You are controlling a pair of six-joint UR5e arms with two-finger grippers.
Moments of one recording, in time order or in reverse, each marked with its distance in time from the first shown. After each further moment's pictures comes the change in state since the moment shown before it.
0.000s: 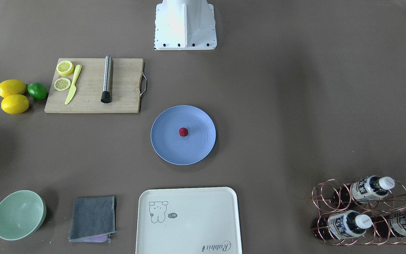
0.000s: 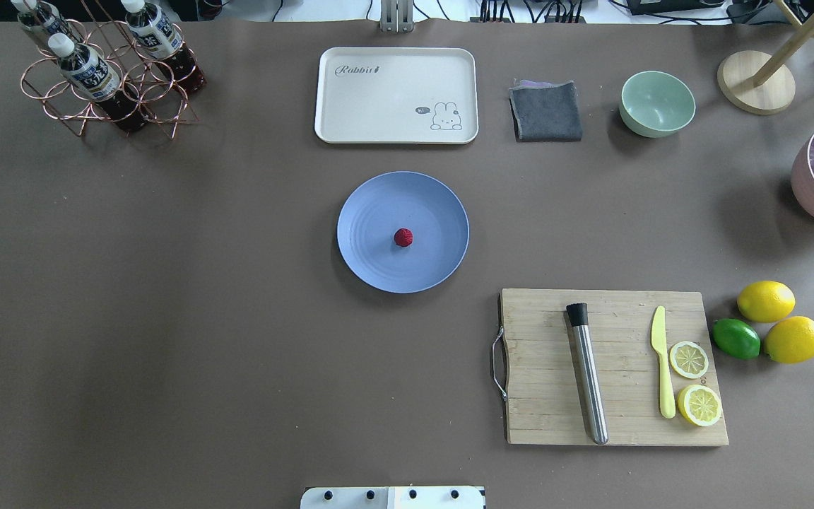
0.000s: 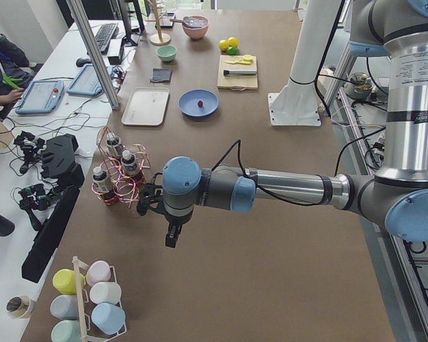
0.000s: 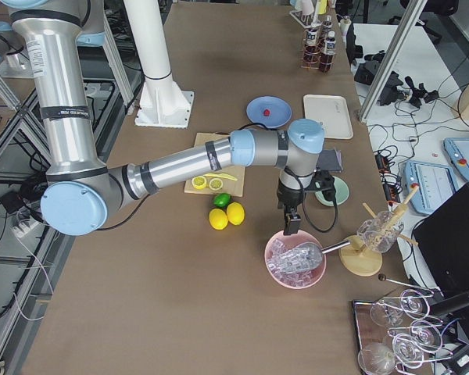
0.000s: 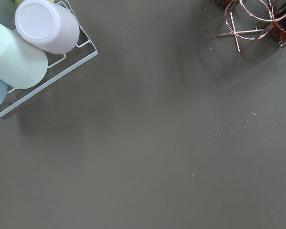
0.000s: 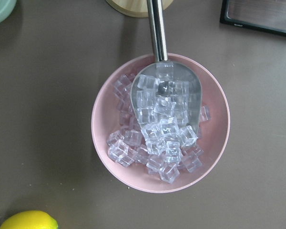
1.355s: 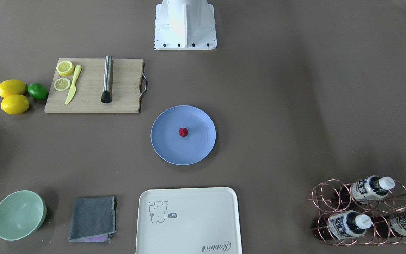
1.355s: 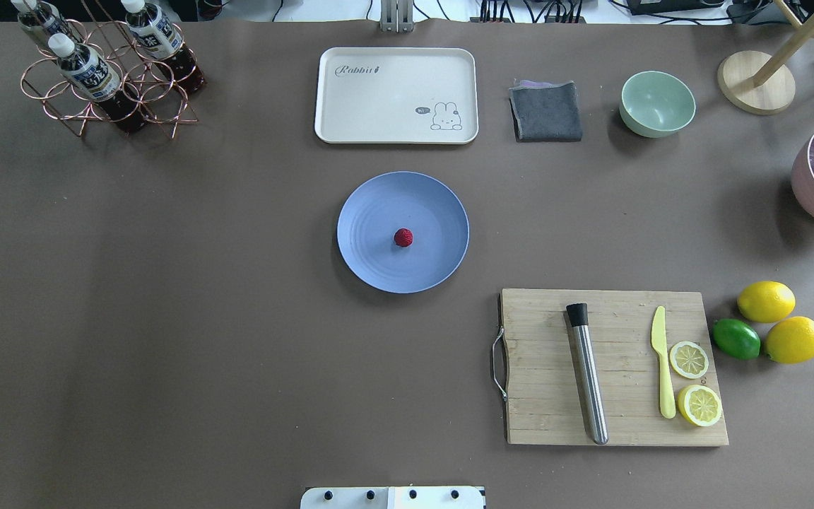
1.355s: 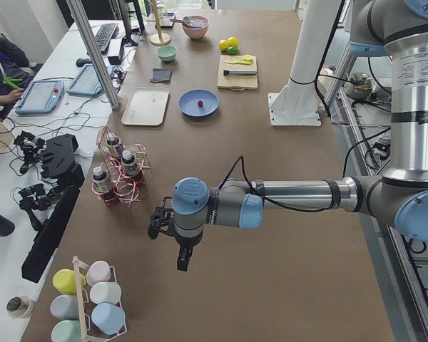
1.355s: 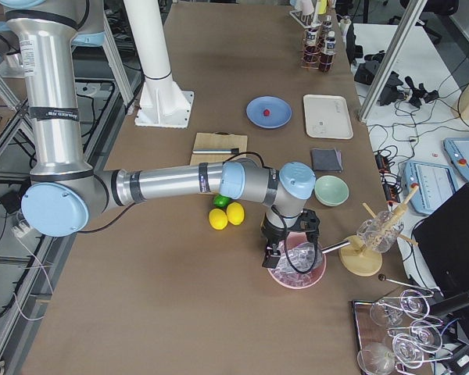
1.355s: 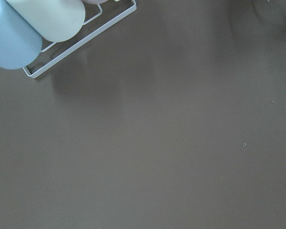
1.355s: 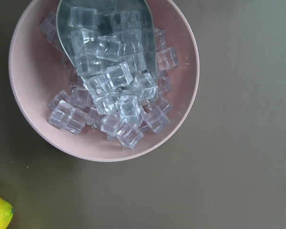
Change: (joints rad) left arm 0.026 0.056 0.061 -0.047 0.111 0.004; right arm 0.015 -0.054 -0.114 0.017 0.008 -0.007
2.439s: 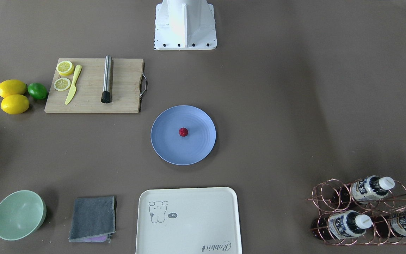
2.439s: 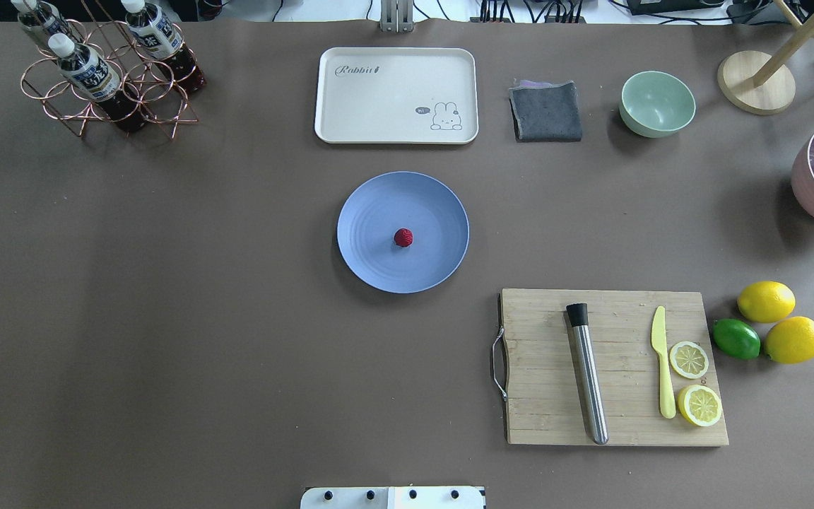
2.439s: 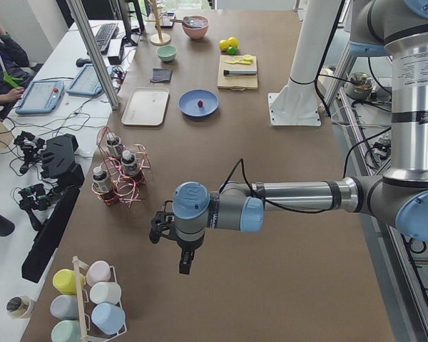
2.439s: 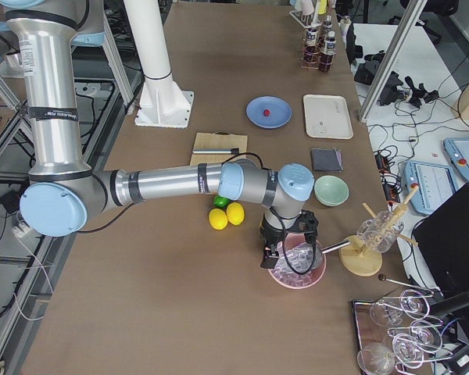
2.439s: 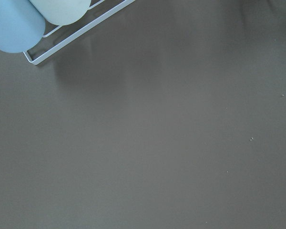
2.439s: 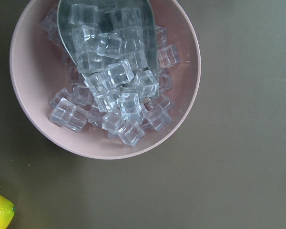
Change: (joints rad) left arm -0.001 0.003 0.006 0.000 -0.001 -0.003; right arm -0.001 -0.008 0.008 0.000 0.005 0.001
